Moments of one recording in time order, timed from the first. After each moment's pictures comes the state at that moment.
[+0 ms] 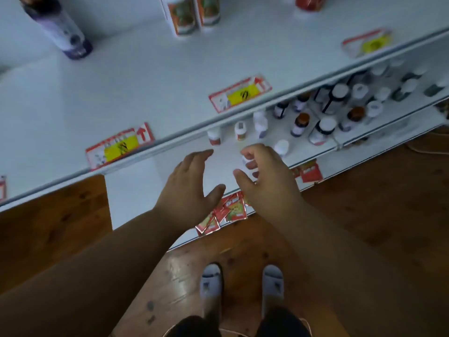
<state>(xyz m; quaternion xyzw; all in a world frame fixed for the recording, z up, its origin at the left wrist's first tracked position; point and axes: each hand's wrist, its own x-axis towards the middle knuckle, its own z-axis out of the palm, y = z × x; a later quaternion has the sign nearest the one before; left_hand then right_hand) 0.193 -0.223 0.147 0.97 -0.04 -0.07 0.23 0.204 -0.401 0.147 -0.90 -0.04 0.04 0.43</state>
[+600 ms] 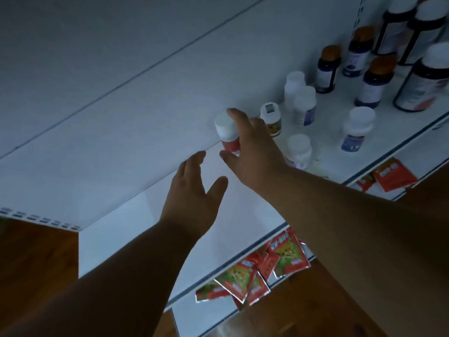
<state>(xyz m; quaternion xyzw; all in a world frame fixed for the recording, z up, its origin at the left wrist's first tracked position) 0.312 -0.167 -0.083 0.97 0.01 -0.01 0.26 0.374 -0.305 -0.111 -0.91 -0.05 -0.07 0.41</state>
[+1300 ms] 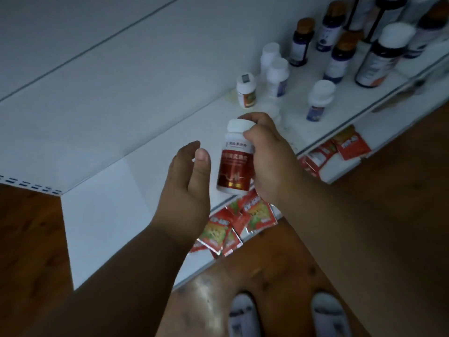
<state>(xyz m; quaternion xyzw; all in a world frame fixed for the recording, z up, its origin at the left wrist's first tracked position) 0.219 -0.207 -0.038 0.88 0.07 -0.06 0.46 0.262 -0.349 -0.054 -0.57 0.17 0.12 0.80</state>
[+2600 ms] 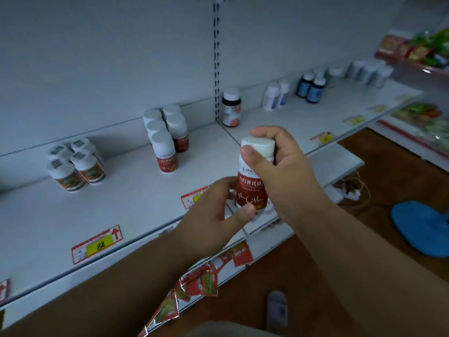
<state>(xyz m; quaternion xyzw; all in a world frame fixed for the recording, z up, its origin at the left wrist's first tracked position) 0.311 -0.521 0.341 0.85 -0.21 -0.08 0.47 0.318 -0.675 0.406 -0.69 -0.01 -0.08 0.72</state>
